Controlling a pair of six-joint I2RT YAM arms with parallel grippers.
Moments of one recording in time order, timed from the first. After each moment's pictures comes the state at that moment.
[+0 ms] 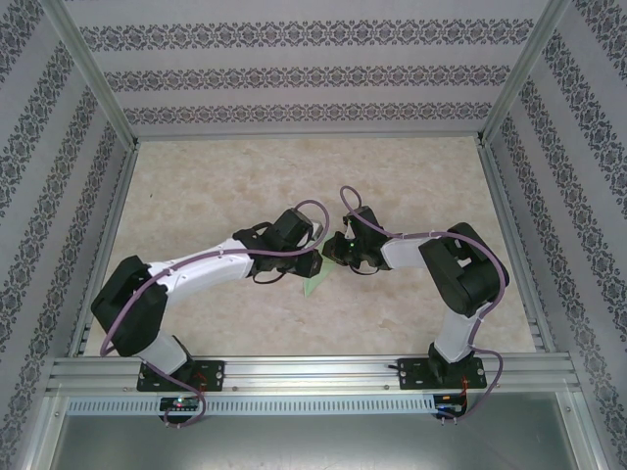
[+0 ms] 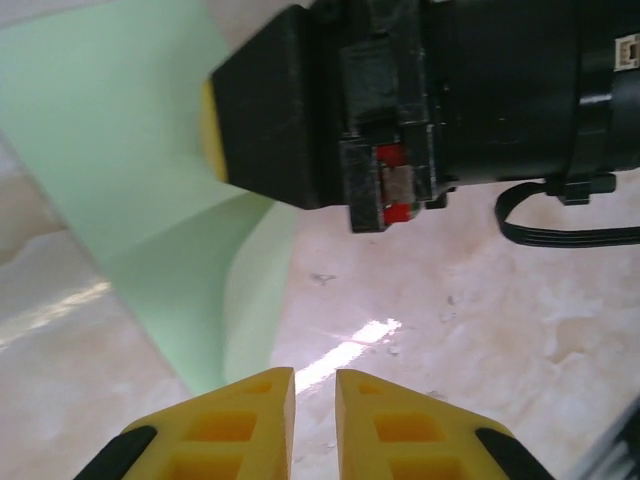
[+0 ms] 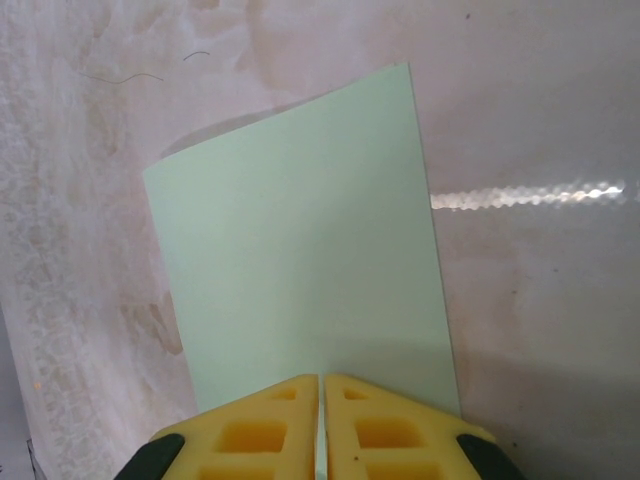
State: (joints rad) left arm -0.81 1.59 1.04 -0.42 0.20 -0.52; right arm 0.52 1.81 0.79 0.15 -0.41 0.87
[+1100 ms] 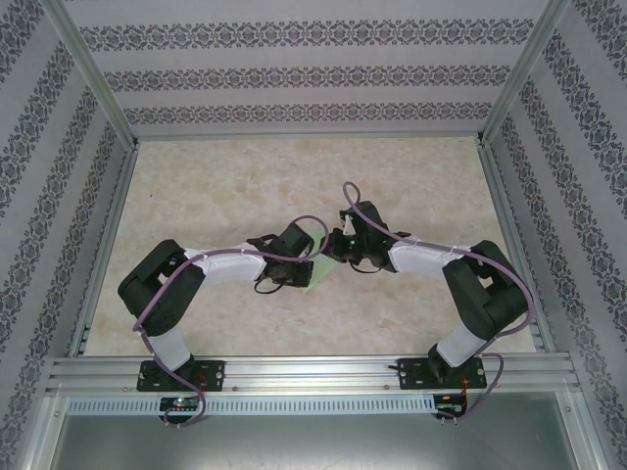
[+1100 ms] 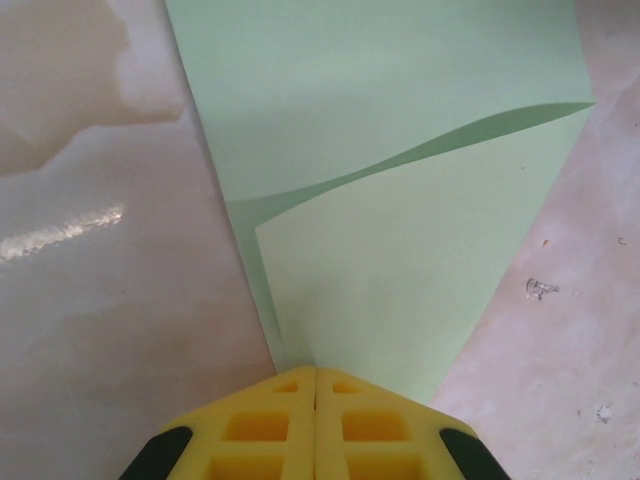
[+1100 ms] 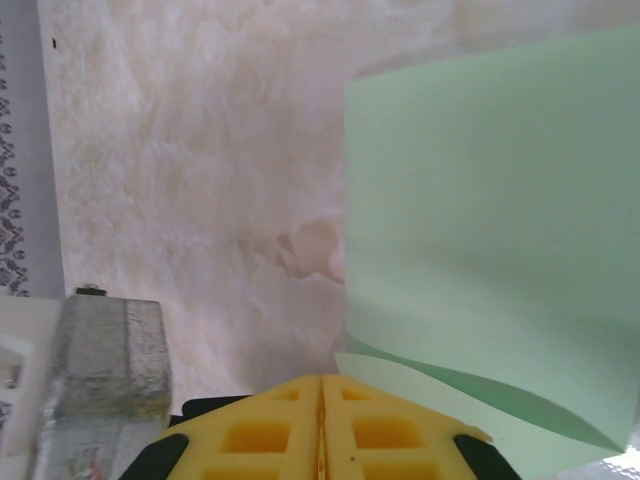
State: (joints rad) left arm -0.79 1.75 0.95 -0.33 0.13 -0.60; right arm 0.57 1.64 0.79 0.04 -0.43 0.84
